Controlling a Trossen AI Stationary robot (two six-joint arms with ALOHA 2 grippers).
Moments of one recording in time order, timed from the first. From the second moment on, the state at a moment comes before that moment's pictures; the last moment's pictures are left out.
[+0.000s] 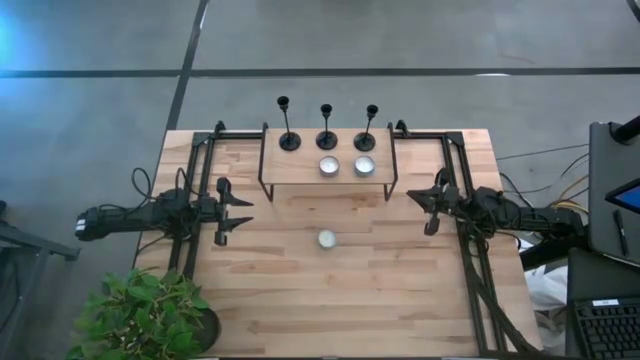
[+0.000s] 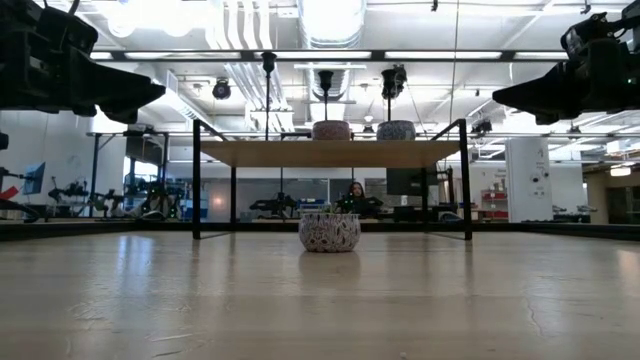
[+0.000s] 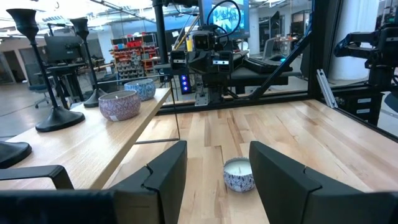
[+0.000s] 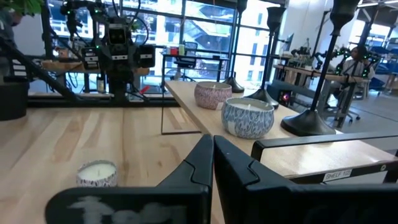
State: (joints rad) left arm 0.06 0.04 0.01 0.02 0.03 0.12; right arm -0.06 0.02 0.01 0.04 0.23 -0.08
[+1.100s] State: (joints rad) left arm 0.06 0.04 0.01 0.03 0.03 0.25; right arm -0.06 0.02 0.01 0.05 0.23 -0.08
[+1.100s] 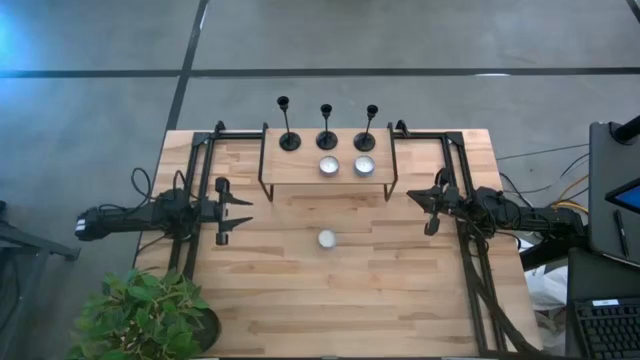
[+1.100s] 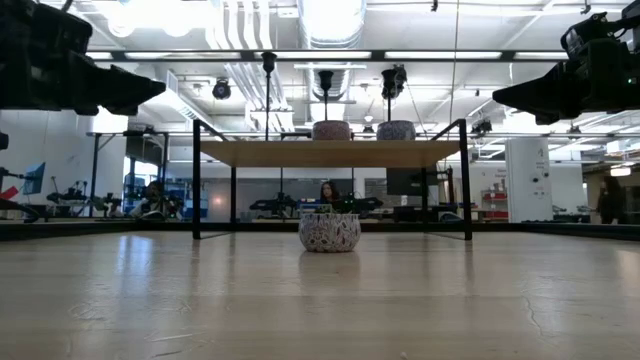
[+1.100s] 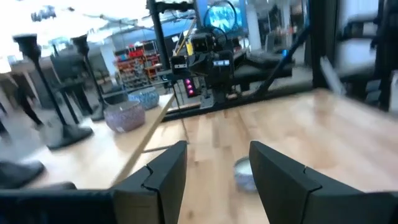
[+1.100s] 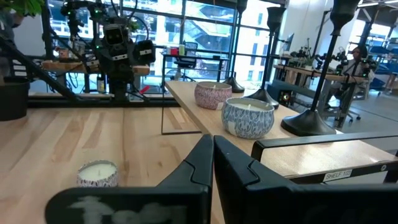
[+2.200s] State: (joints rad) left arm 0.06 0.60 0.94 -0.45 0.02 0.02; right arm -0.06 0.02 0.01 0.05 0.23 -0.08
